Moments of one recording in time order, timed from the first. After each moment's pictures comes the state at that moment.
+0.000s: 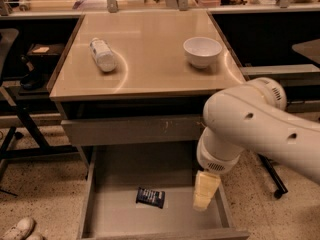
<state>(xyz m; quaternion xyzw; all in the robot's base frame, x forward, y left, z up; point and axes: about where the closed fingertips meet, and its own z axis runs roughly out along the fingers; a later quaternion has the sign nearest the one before) 0.417 -0.119 0.721 -0.61 0.79 0.00 0.08</state>
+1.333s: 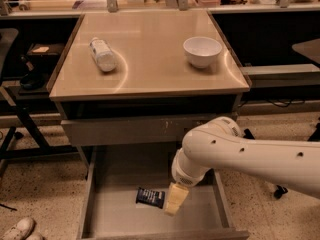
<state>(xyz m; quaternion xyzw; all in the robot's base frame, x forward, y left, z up) 0.442 -0.051 0.604 -0.61 0.78 0.07 0.13</state>
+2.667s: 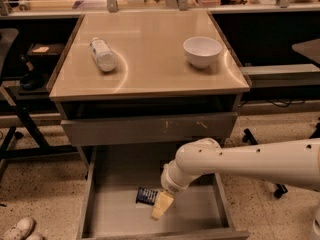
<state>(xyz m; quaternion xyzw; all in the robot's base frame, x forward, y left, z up) 0.459 -0.003 0.496 -0.59 0.78 0.17 0.15</state>
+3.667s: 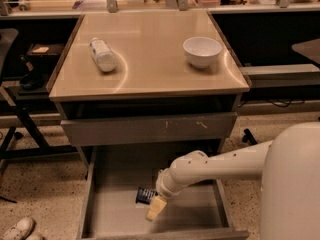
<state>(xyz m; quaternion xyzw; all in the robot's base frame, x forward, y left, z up) 0.483 0.020 0.413 -0.59 0.77 0.17 0.17</state>
